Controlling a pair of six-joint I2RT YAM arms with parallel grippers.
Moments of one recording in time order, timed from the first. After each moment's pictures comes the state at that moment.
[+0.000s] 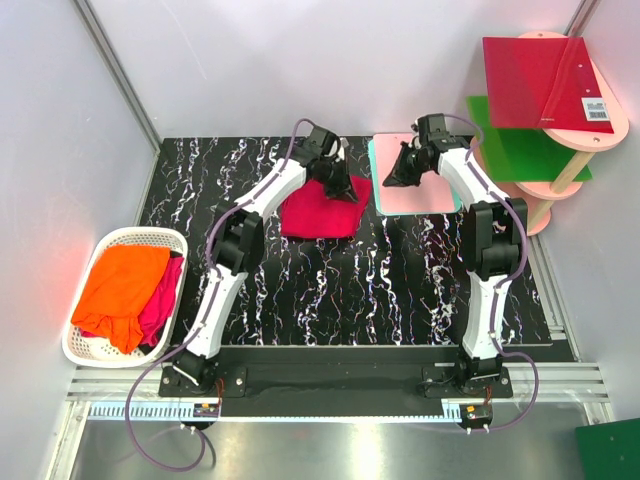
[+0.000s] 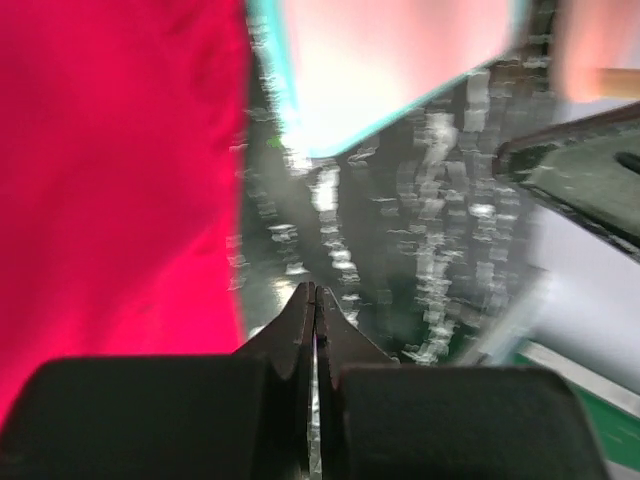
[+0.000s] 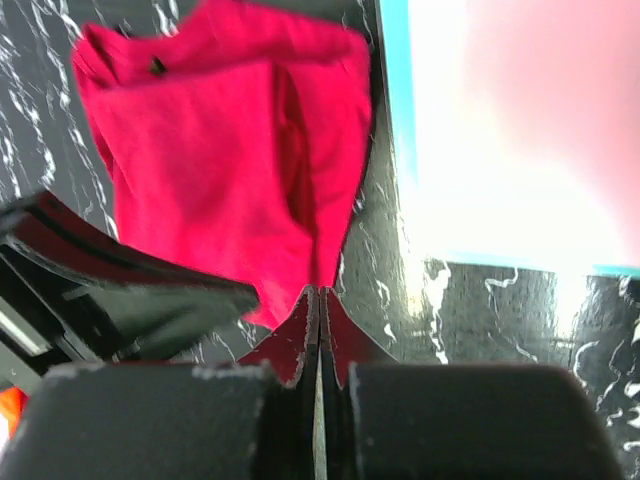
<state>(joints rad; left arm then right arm) -0.49 2.50 2.32 -0.73 0.53 -0.62 0.16 2.14 1.89 -0.67 -0.36 0.51</state>
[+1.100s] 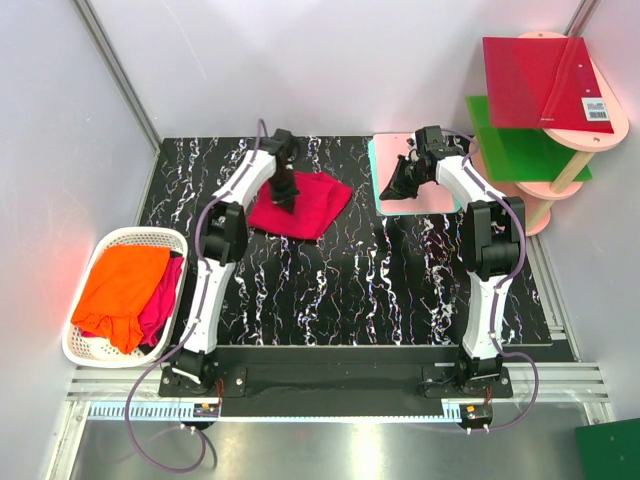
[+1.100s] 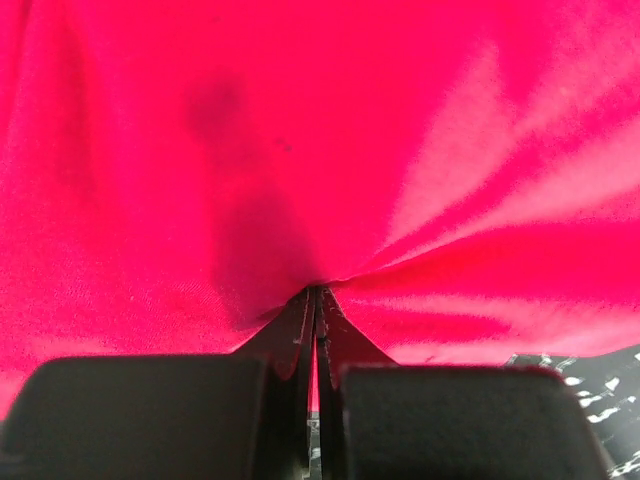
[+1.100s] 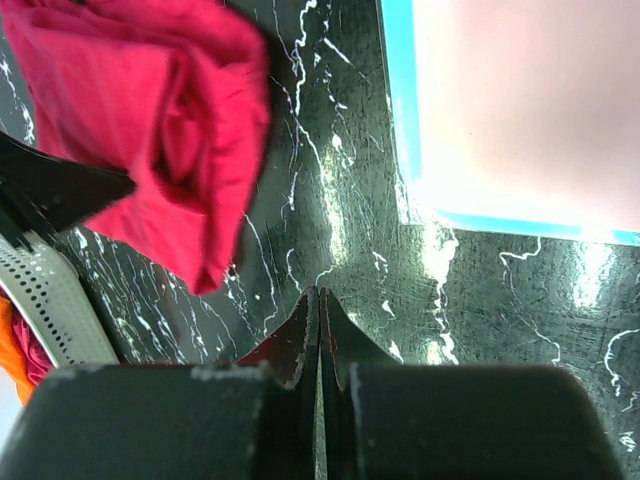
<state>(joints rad) -0.32 2.55 2.38 -1.17 0.07 -0.53 0.16 2.14 1.77 -0.65 -0.43 0.52</state>
